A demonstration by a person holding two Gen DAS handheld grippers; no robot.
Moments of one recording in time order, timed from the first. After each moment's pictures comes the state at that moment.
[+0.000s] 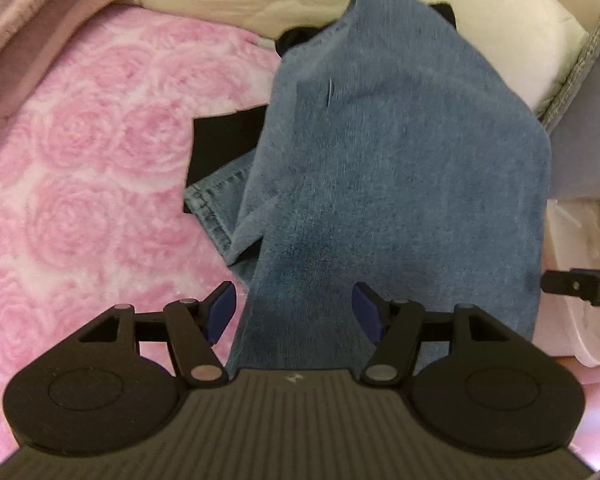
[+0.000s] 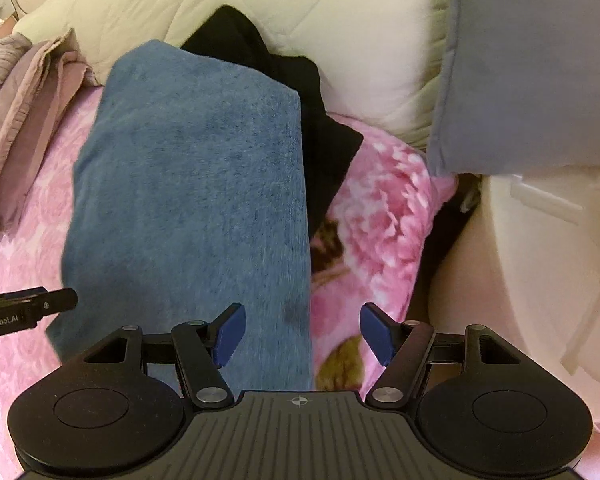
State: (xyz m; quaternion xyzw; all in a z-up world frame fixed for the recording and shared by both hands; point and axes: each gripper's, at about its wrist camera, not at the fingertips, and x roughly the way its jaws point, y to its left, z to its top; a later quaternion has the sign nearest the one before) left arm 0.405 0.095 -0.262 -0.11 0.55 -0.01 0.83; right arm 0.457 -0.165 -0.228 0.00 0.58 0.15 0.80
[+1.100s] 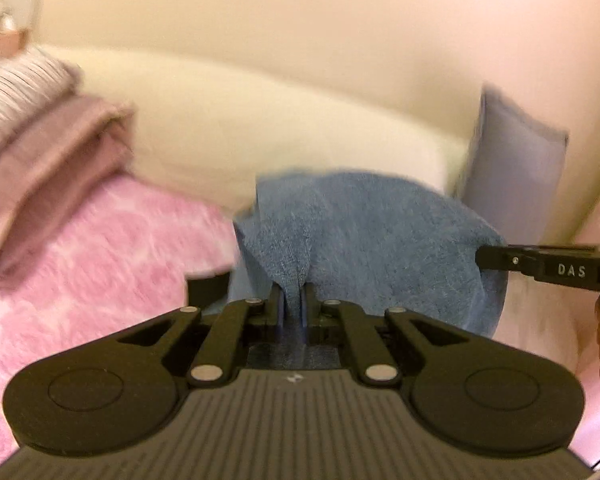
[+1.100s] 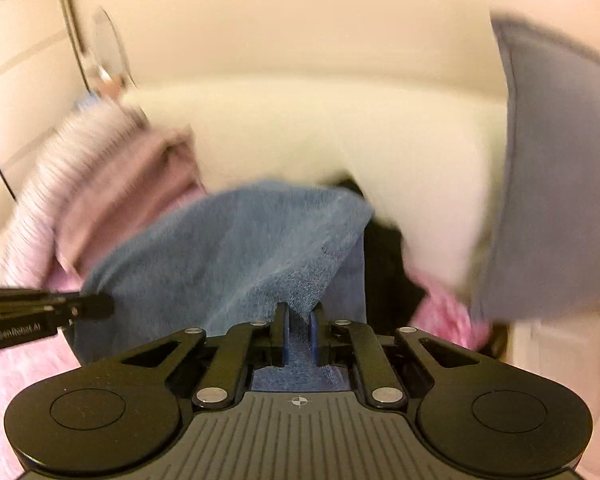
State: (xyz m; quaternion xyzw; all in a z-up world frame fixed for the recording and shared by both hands) left arm 0.298 0.114 -0.105 -0.10 0.32 -0.04 0.94; right arm 0.369 -0.148 -0.094 0.00 0.35 0.27 0.90
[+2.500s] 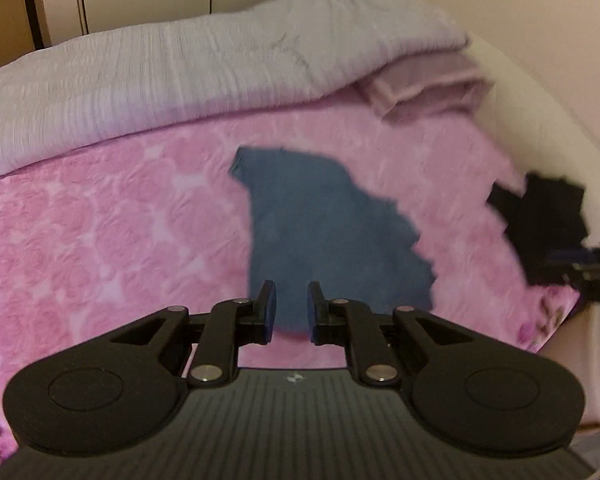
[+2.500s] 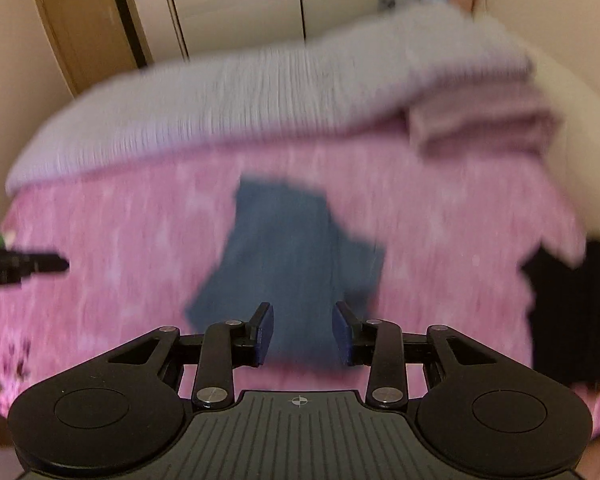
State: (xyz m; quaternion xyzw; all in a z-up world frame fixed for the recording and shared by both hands) left arm -0.187 0.177 -0.063 -0.24 0.40 0.36 0.81; right arm 0.059 0.068 -0.060 -0.26 0.41 0.57 0.66
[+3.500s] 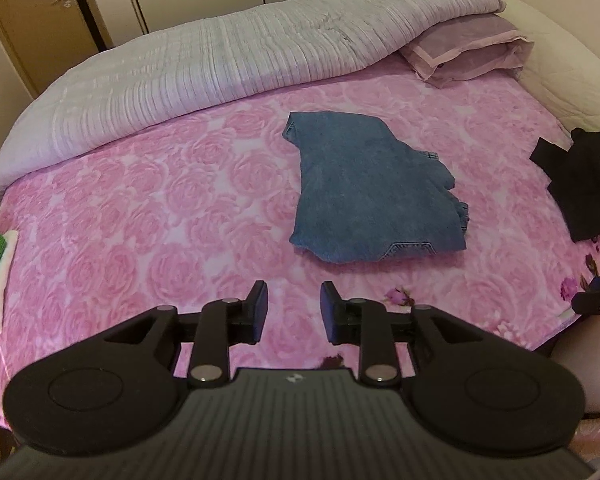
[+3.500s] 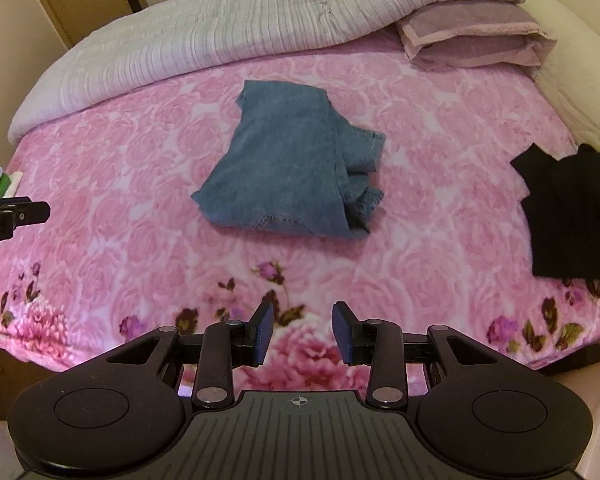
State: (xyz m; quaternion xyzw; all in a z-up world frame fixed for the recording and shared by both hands) left arm -0.205 0.058 -0.046 -0.20 0.44 0.45 0.75; right arm 0.025 -0.052 -0.069 -0.29 0.46 0.56 0.63
